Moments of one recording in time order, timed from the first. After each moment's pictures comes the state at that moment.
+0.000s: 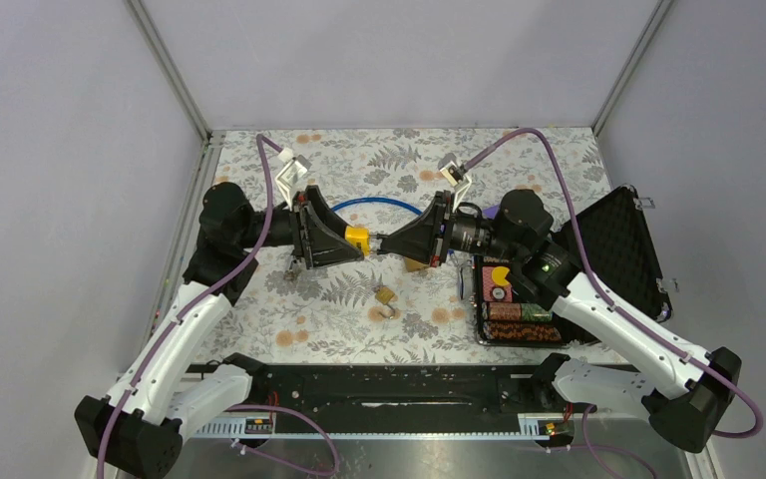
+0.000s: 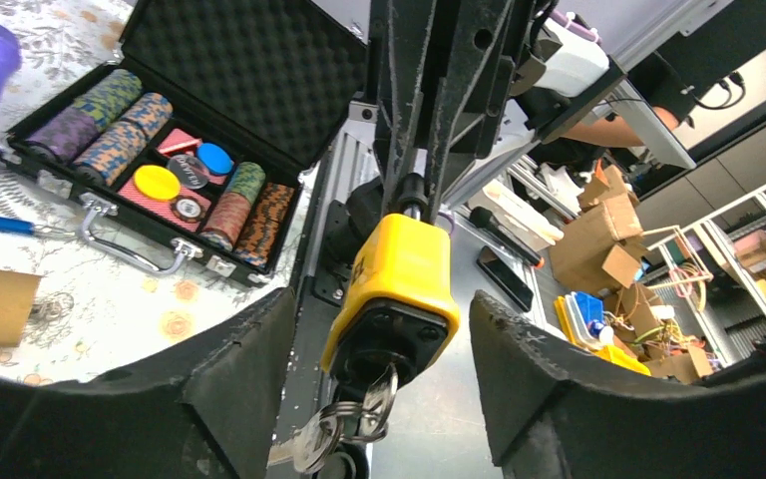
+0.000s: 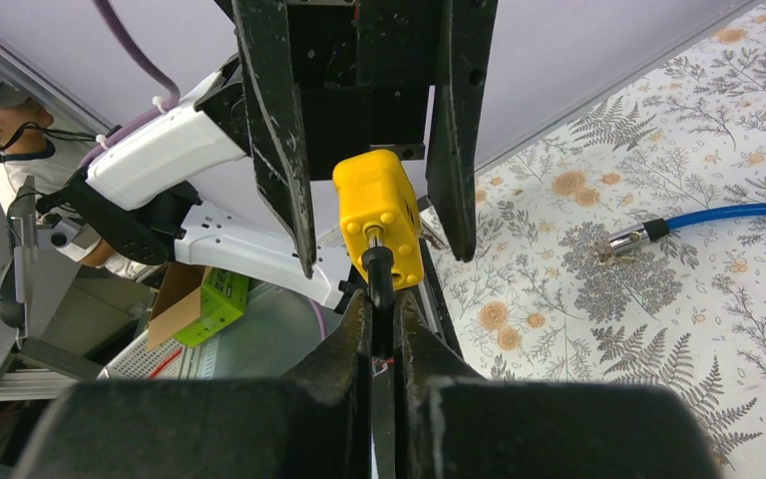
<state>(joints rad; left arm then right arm) -0.34 0.94 0.92 0.10 1.16 -0.73 0.78 1.06 1.00 0.12 -0.60 0.61</state>
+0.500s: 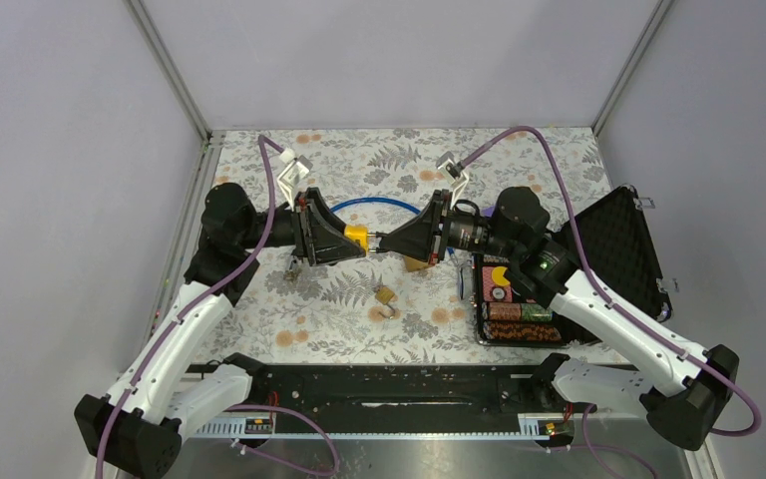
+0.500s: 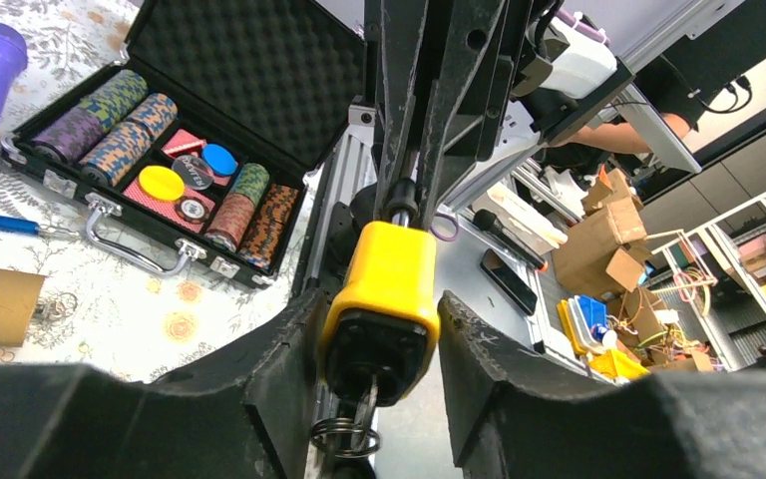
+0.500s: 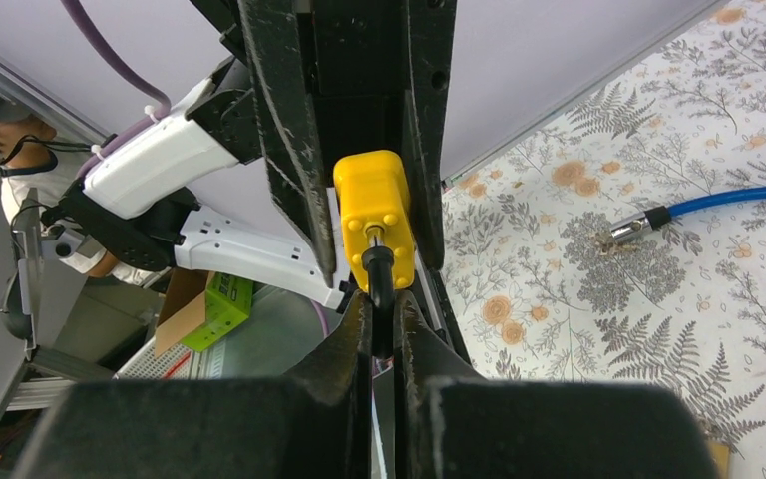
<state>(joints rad) -0.37 0.94 0.92 0.10 1.14 -0.71 0.77 1.08 1.02 0.10 -0.59 0.63</state>
